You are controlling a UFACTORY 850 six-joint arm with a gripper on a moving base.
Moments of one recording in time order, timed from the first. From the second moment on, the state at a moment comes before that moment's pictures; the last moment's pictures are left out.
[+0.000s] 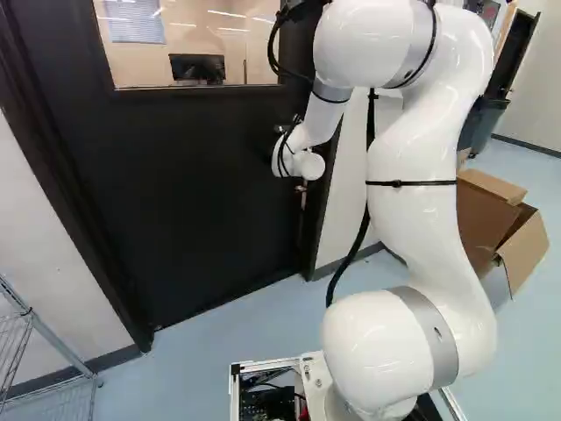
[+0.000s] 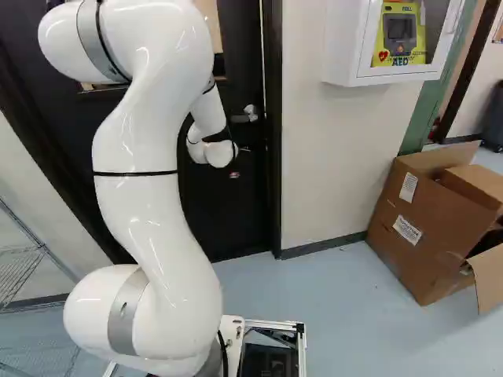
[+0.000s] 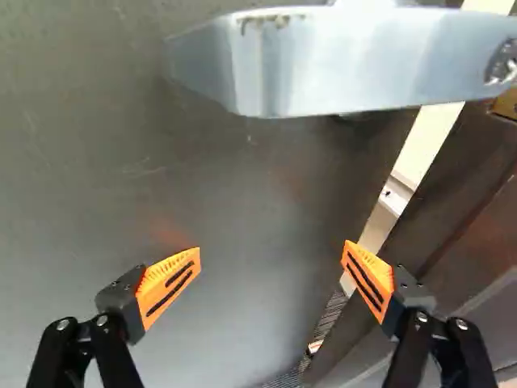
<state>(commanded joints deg) 2.5 -28.4 -54.4 1.9 46.5 0.0</state>
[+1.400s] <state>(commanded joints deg) 7.8 -46.0 -78.5 6.4 45.3 0.0</state>
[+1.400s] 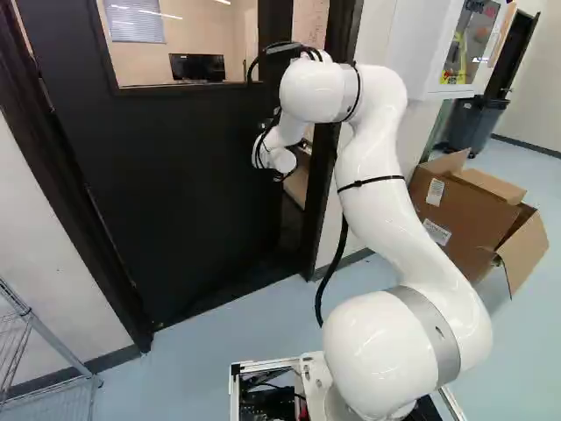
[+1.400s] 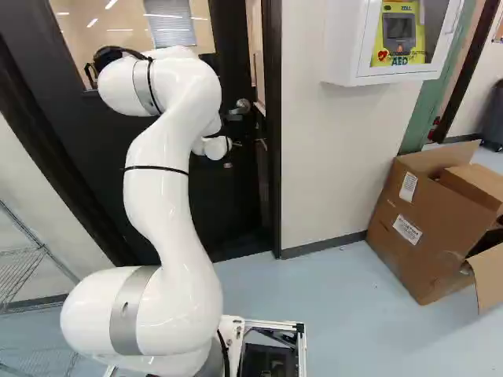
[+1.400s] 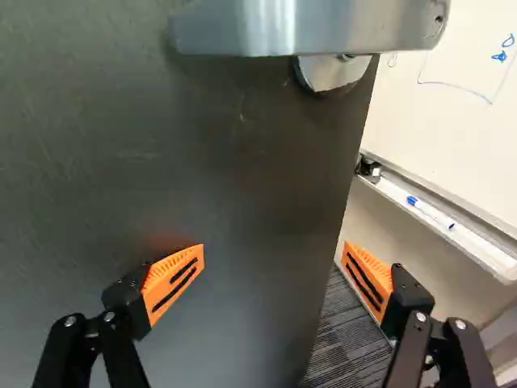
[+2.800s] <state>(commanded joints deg) 9.5 -50.8 -85.4 6.8 45.3 0.0</state>
